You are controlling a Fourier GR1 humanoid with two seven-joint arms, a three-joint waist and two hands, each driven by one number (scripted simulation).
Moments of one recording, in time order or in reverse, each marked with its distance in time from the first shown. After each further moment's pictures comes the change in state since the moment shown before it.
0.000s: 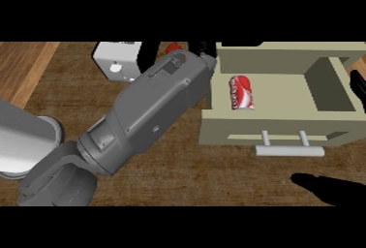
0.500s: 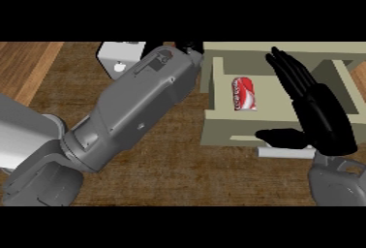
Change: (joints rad) left arm 0.039 0.066 -0.007 -0.075 -0.055 0.023 0.070; right arm -0.229 -0.030 0.173 0.393 0.327 -0.164 -0.073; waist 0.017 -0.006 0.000
